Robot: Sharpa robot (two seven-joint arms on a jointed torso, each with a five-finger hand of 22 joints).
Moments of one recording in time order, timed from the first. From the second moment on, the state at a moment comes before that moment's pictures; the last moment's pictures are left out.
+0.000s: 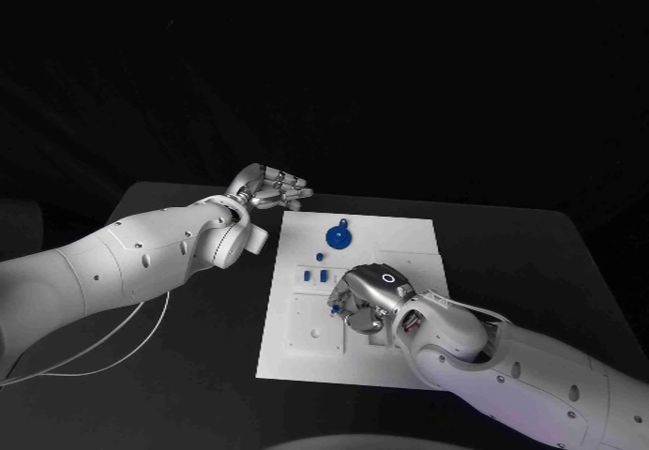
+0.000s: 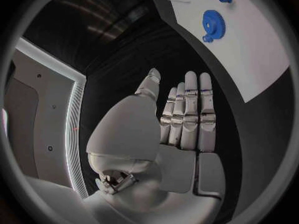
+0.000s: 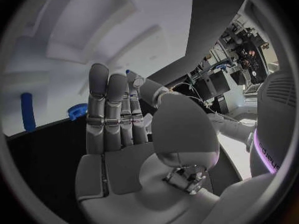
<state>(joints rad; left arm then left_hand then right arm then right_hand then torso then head) 1.23 -0.64 -0.10 1.13 -0.39 -0.37 0.32 1.41 -0.04 -0.03 0.03 0.12 1.06 0.13 0.07 0.06 1.19 0.10 0.06 0.06 1.29 0.05 0.26 0.20 0.05 1.19 0.02 0.07 0.37 0.77 -0.64 0.17 1.60 -1.92 -0.32 -0.22 1.26 -0.12 0.67 -0.24 0.05 1.29 0.07 0.06 0.09 1.40 0.01 0.06 0.07 1.46 -0.07 0.74 0.63 0.09 1.45 -0.10 0.50 0.80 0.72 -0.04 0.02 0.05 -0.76</state>
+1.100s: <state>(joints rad) 1.23 -0.64 -0.10 1.13 -0.38 -0.36 0.31 1.40 -0.04 -0.03 0.03 0.12 1.06 0.13 0.07 0.06 1.19 0.10 0.06 0.06 1.28 0.05 0.26 0.20 0.05 1.19 0.03 0.07 0.36 0.76 -0.62 0.17 1.58 -1.94 -0.31 -0.23 1.26 -0.12 0.66 -0.25 0.05 1.29 0.07 0.06 0.09 1.40 0.01 0.06 0.07 1.46 -0.07 0.74 0.62 0.09 1.45 -0.10 0.49 0.83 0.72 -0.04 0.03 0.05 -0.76</state>
